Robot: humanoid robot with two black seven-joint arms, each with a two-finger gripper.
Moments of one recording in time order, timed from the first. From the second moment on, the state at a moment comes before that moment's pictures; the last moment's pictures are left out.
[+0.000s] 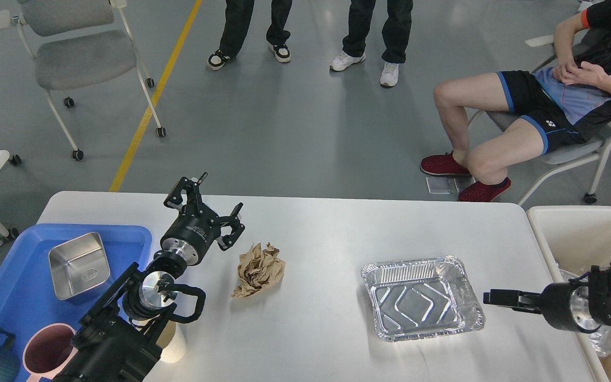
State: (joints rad) left arm -0.42 -0.10 -1.24 -0.83 0.33 -0.21 -0.06; right arm 0.40 -0.77 0.62 1.17 -1.47 0.47 0.09
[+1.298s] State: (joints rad) left arm -0.41 -0.10 -1.22 -0.83 0.33 -0.20 -0.06; right arm 0.48 -0.50 0.61 0.95 -1.65 0.46 0.10
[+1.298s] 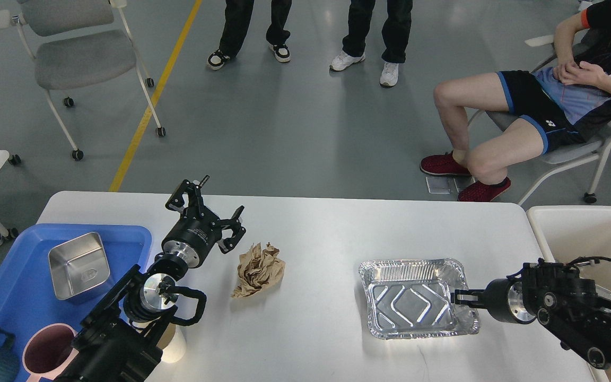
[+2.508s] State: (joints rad) left arm -0.41 -0.10 -1.22 -0.82 0.33 -0.20 -0.06; right arm 1.01 -0.51 0.61 0.95 -1.24 0.89 -0.35
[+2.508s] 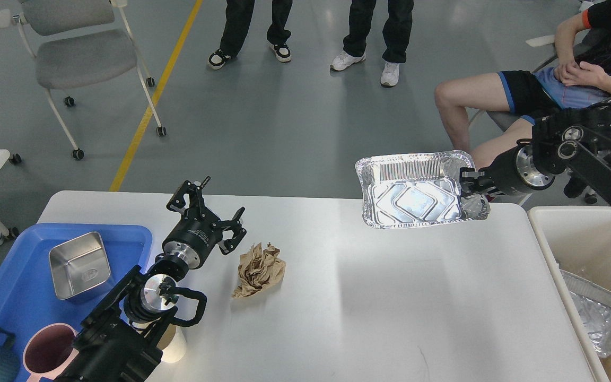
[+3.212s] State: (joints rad) left arm -0.41 -0.10 -1.22 -0.80 0.33 -0.20 -0.06; right arm 1.01 -0.42 0.62 0.98 -1.09 0.89 -0.45
